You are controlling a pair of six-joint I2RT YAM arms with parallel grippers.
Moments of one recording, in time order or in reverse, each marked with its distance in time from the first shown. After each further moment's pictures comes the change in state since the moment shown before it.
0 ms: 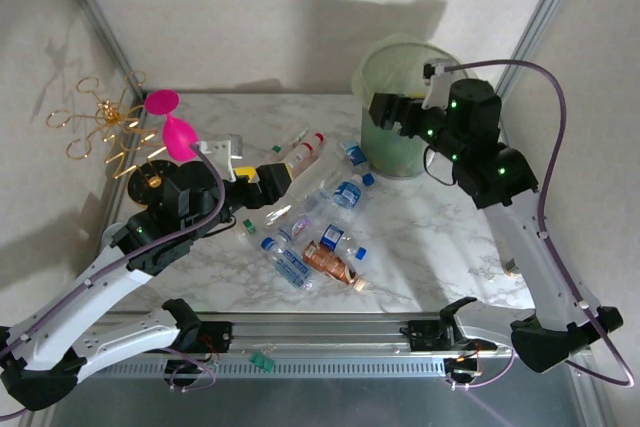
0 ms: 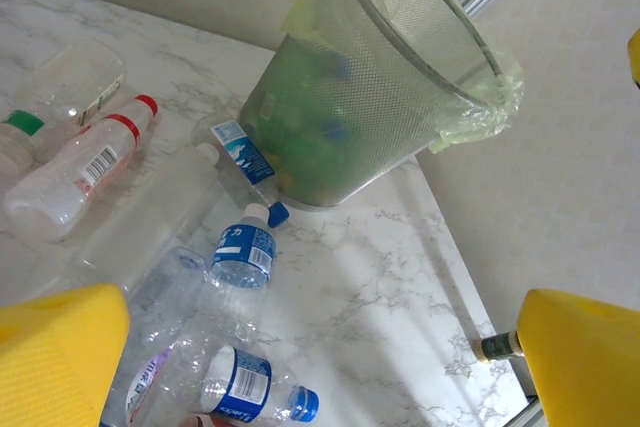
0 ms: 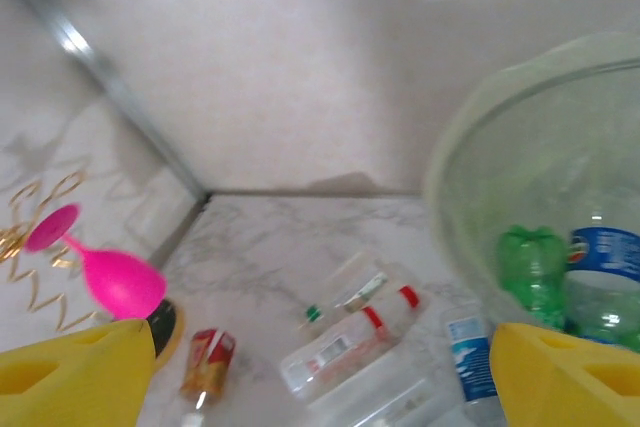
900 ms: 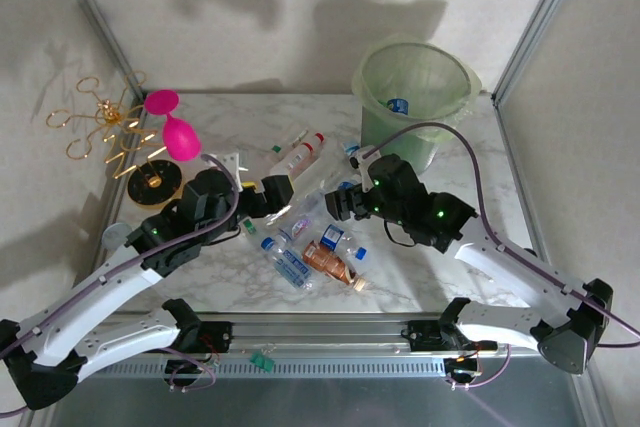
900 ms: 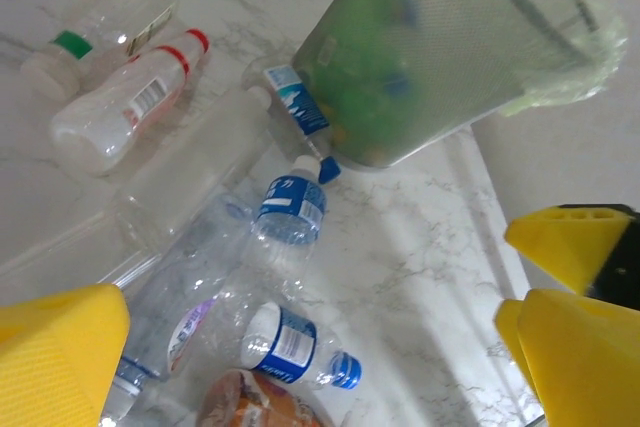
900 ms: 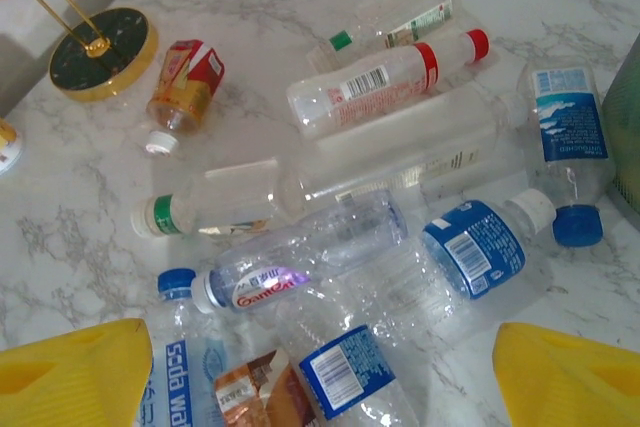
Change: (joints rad) left arm 0.000 0.009 -0.115 -0.016 -0.027 -0.052; right arm 0.370 -0.071 -0.452 -0.003 0.180 -0.034
